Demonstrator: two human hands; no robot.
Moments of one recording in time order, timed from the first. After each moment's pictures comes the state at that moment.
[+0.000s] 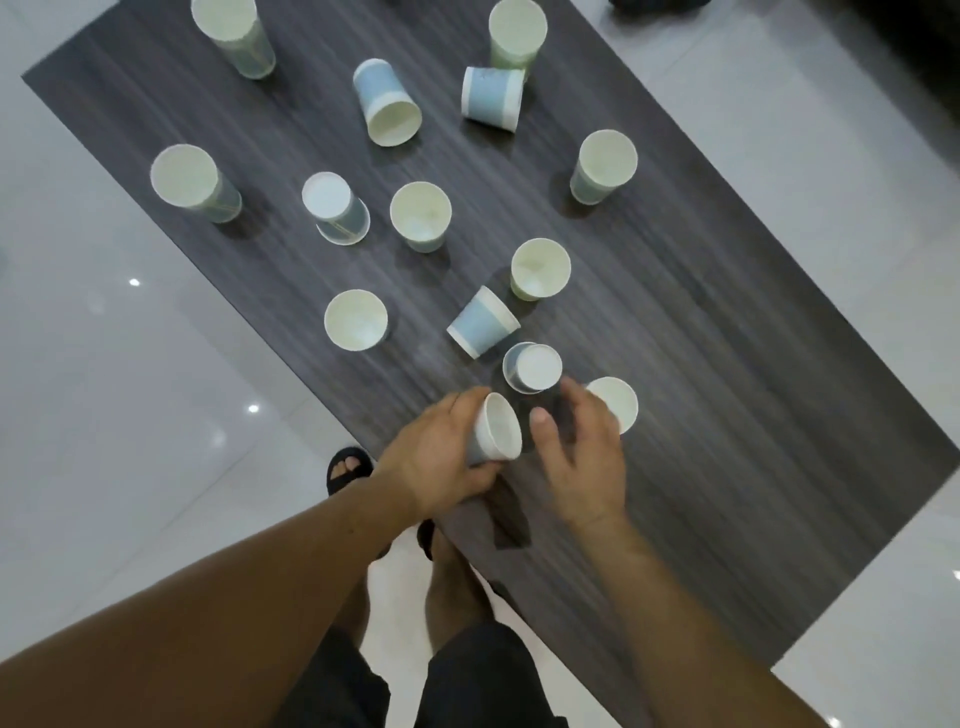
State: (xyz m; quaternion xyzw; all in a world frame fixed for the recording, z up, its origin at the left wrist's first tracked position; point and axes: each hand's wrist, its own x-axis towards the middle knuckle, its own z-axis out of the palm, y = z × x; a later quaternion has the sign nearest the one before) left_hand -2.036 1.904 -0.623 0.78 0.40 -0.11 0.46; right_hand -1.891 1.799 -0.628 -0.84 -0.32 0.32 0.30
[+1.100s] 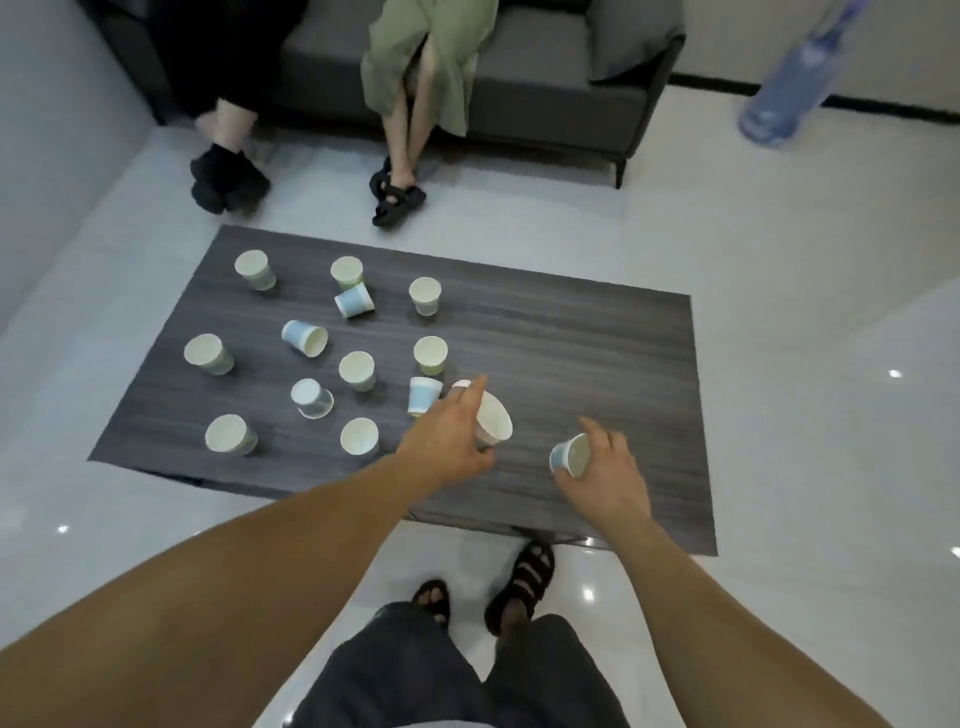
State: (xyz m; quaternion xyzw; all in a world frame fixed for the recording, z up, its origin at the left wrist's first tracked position) left_hand -2.069 1.891 -0.398 0.94 0.12 -0.14 0.28; right_hand -2.019 1.679 -0.432 -0.95 -0.07 0.22 0.22
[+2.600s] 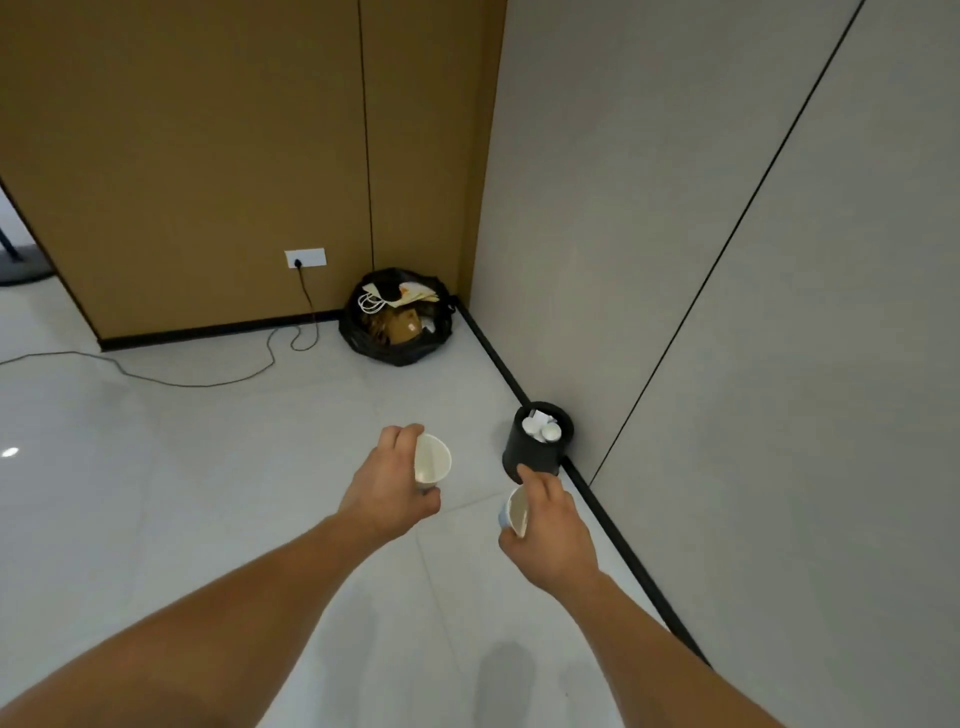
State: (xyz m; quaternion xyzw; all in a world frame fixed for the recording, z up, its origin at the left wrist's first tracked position) left_hand -2.372 0.808 -0.290 0.63 -0.72 -0.21 0.21; right_hand -2.585 0.854 -0.324 -0.67 0.71 -0.15 0.18
